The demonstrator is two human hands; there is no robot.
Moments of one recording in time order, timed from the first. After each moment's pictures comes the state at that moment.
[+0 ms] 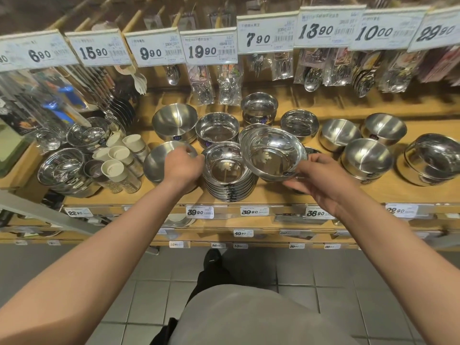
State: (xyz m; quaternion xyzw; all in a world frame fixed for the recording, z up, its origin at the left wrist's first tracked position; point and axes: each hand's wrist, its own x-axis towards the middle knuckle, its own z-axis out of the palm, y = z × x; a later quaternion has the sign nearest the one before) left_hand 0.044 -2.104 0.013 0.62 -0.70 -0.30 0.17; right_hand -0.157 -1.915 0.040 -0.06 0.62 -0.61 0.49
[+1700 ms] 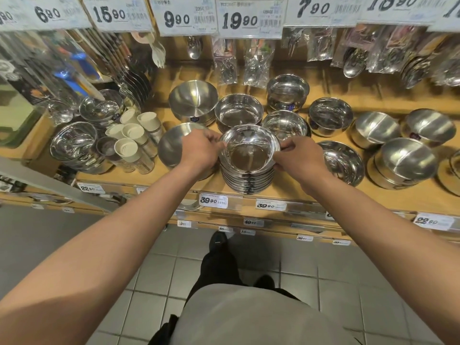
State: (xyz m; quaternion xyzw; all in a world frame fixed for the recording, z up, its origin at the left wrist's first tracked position) left_hand 0.044 -2.119 0.006 0.58 -0.71 -0.36 0.18; right_hand -0.125 -1.999 0.013 -0.31 0.82 -0.36 0.31
